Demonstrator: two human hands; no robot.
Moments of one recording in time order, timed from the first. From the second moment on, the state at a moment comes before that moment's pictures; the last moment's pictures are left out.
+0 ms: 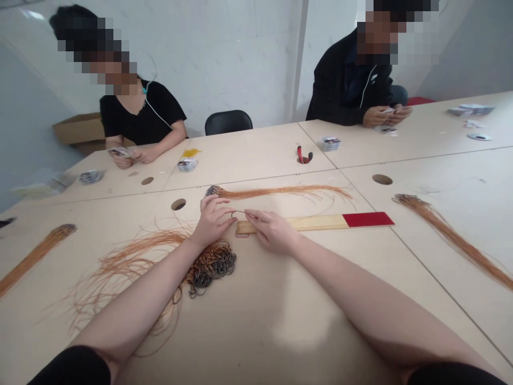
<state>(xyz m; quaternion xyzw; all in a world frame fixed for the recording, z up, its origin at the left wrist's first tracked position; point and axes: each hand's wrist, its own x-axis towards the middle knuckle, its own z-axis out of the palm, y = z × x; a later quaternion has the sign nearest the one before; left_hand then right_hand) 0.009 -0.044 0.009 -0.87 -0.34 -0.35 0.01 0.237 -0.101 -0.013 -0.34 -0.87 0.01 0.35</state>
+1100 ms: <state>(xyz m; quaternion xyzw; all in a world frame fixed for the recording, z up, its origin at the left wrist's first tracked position) 0.004 -0.046 0.005 -0.87 -0.34 -0.34 0.02 0.230 -0.095 -0.017 -0.34 -0.88 0.05 0.33</state>
